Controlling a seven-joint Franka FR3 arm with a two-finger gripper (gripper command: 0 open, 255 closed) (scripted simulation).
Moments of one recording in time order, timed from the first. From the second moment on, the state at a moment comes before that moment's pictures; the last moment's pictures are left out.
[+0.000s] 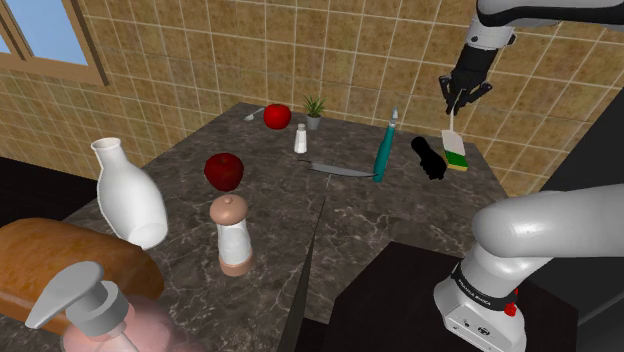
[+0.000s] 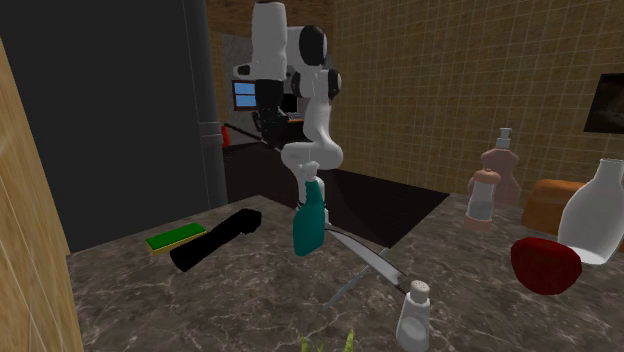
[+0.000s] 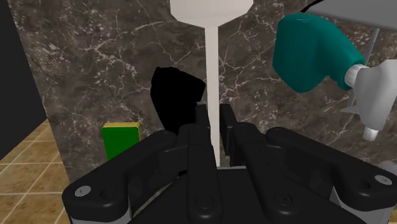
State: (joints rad) arm -0.45 -0.74 -0.11 -2.33 -0.10 1.65 0.49
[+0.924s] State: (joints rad) arm -0.35 -0.69 0.18 -2.27 0.06 1.64 0.80
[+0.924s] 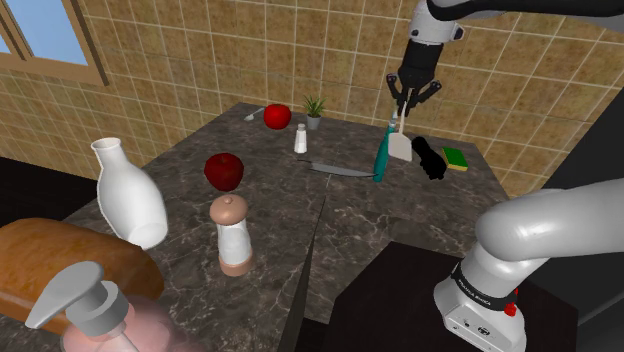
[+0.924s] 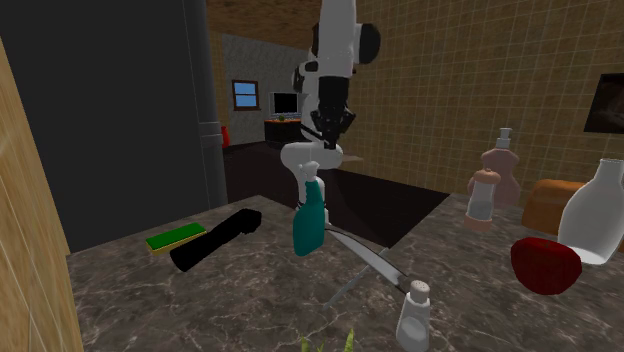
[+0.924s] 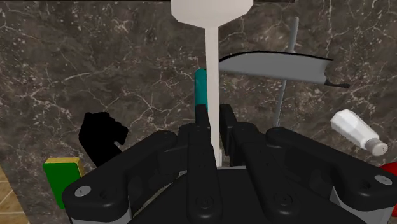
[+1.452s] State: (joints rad) arm -0.31 -0.57 0.35 -2.16 0.13 1.65 0.99
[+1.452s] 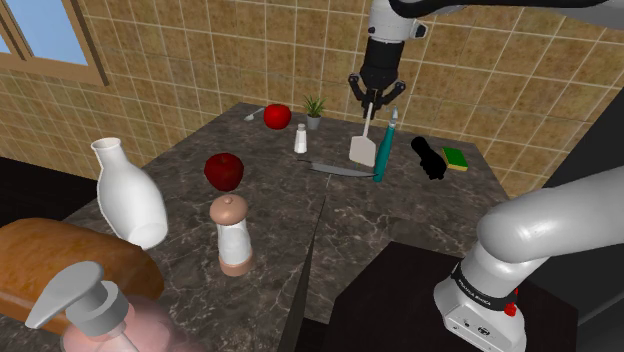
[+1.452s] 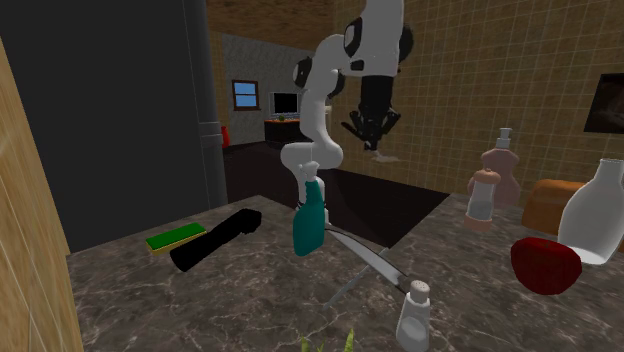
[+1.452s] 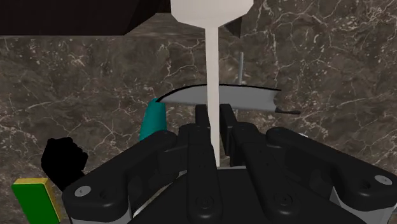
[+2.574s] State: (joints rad) arm -0.26 -0.02 0.76 -1.66 -0.05 1.64 1.50
